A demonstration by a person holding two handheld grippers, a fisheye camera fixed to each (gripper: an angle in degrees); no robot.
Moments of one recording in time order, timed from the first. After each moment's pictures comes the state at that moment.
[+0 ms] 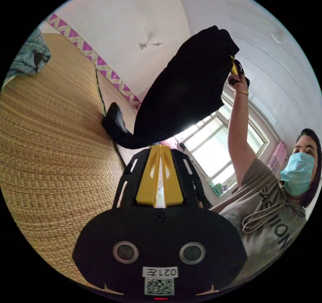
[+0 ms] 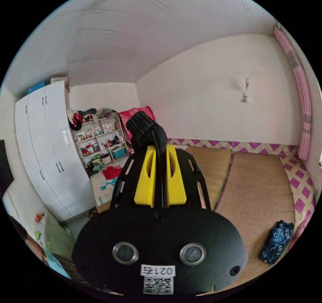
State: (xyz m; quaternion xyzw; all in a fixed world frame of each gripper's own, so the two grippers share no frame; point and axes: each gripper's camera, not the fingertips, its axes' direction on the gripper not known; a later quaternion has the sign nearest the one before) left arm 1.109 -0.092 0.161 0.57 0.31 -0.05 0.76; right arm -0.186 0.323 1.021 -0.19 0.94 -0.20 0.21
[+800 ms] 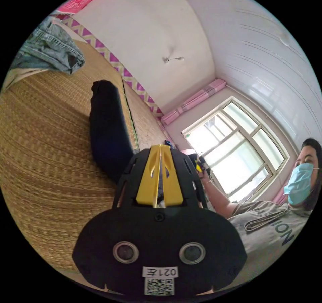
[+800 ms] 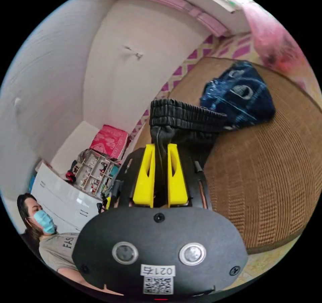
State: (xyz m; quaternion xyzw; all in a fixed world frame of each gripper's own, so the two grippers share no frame) left arm 1.104 -0.076 0.204 0.58 0.27 -0.16 0.75; right arm -0.867 0.664 0.796 0.18 0.94 -0.08 0.27
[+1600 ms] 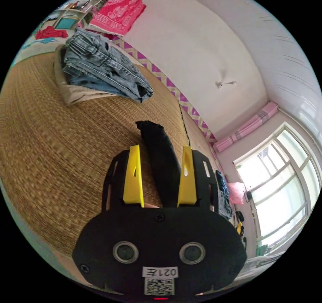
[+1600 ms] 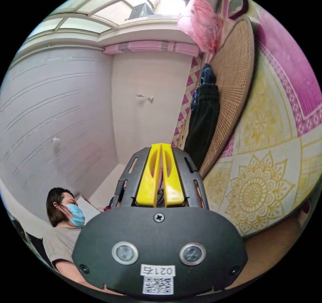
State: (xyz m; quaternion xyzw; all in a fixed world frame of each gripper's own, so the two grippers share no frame) left arm 1.010 -0.051 0.199 0.58 0.09 -0.39 0.71; right arm -0.828 0.966 0.863 0.33 0.82 -0.25 0.39
